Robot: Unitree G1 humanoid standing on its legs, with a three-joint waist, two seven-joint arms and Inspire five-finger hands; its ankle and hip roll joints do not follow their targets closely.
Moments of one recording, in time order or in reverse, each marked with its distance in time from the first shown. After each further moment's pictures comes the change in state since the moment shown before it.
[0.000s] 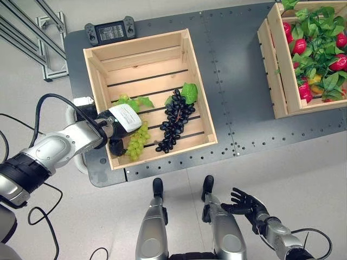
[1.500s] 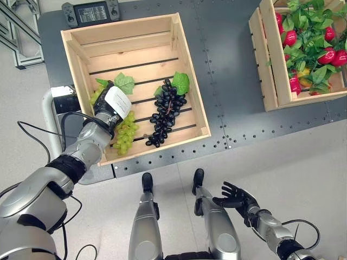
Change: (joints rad) left arm -0.012 -0.358 -0.026 0.520 0.528 0.460 0.279; right arm -0.090 0.054 0.046 0.030 0.038 0.000 0.018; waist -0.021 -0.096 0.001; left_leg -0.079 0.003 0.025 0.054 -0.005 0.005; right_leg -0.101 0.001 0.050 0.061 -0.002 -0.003
